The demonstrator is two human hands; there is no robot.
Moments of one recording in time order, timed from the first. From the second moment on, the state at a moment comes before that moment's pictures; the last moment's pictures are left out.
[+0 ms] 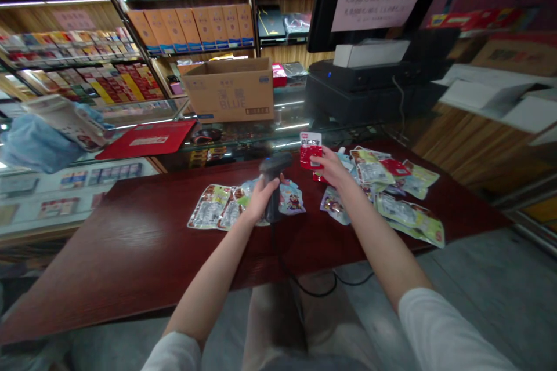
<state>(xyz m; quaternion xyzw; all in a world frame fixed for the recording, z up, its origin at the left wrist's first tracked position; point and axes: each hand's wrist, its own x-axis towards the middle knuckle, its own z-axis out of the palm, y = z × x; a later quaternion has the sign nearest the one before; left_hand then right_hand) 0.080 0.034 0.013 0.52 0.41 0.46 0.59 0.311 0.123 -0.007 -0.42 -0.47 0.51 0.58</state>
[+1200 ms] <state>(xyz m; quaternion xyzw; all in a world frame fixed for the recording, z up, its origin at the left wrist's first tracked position) 0.098 0.003 -0.004 0.57 0.39 0.38 0.62 0.323 0.118 -0.030 -0.50 -0.47 0.43 0.59</state>
